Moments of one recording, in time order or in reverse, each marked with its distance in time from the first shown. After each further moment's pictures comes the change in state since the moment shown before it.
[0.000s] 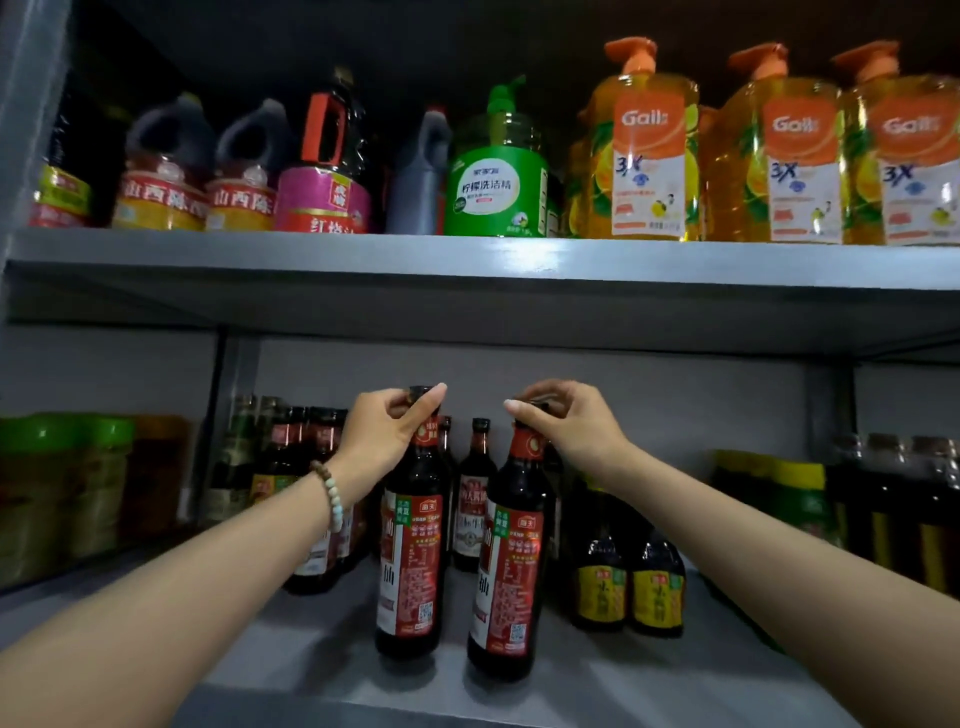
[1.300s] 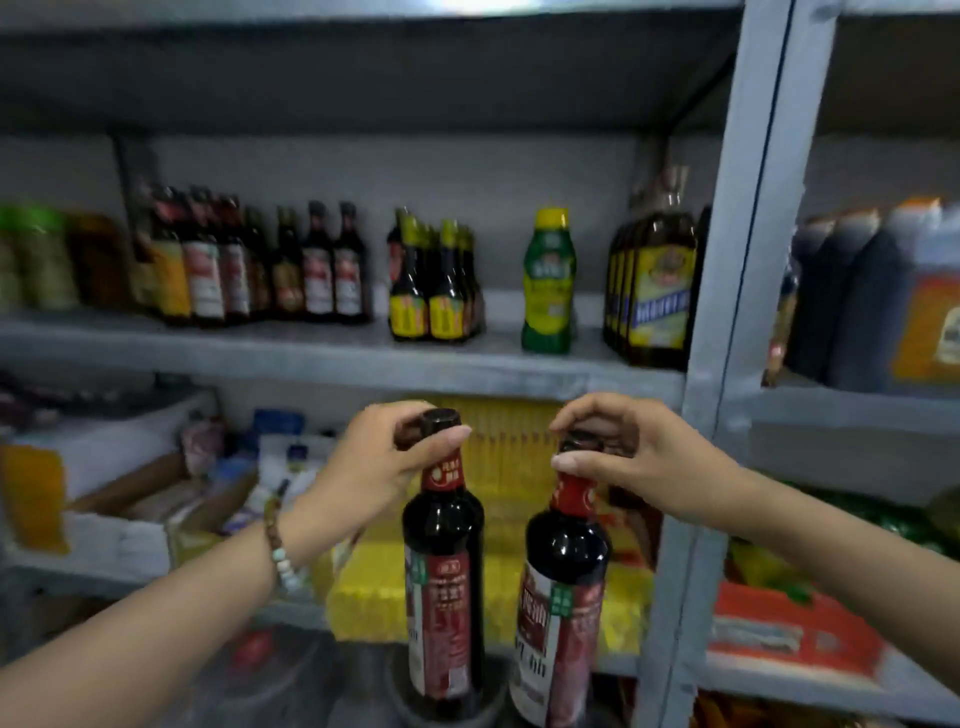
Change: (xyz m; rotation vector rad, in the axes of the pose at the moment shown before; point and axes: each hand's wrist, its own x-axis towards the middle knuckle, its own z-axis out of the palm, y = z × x) left_hand -0.385 0.127 0.219 0.064 -0.359 0.019; right_hand -0.388 0.000 -0.310 0.016 -0.468 0.235
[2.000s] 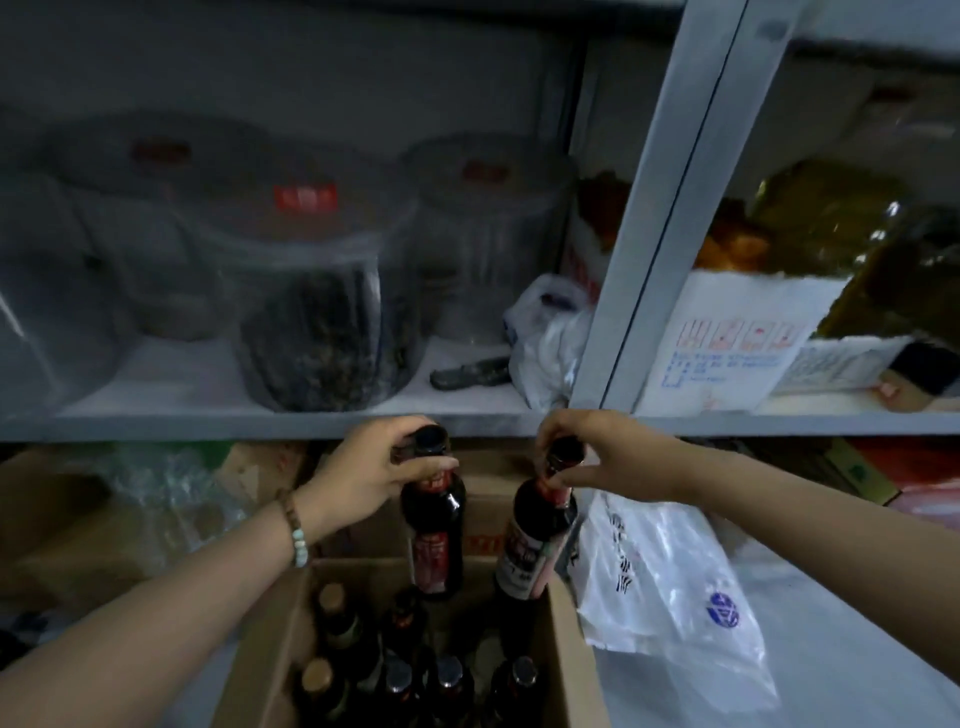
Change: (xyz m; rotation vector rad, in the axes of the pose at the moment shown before) left_hand -0.403 -0.454 0.368 -0.133 -0.534 -0.313; right_hand -0.291 0.549 0.296 -0.470 -0.350 0.429
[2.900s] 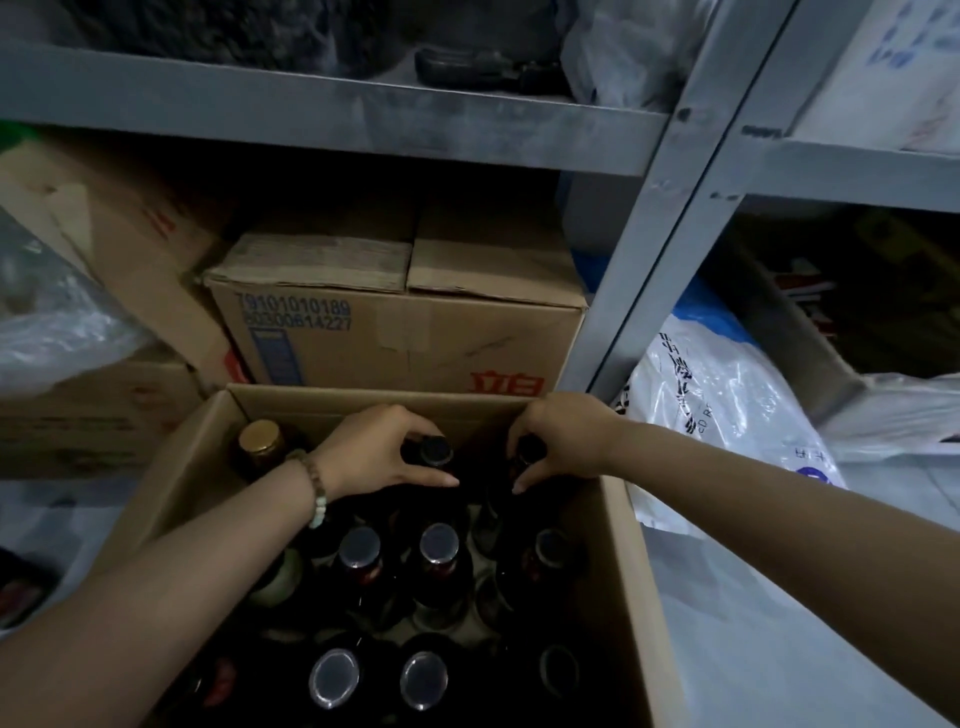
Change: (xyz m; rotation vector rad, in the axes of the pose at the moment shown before) left_hand -0.032 -0.247 0.157 0.323 -0.330 -0.166; right_hand 0.069 0.125 0.263 -0.379 -0.286 -0.014
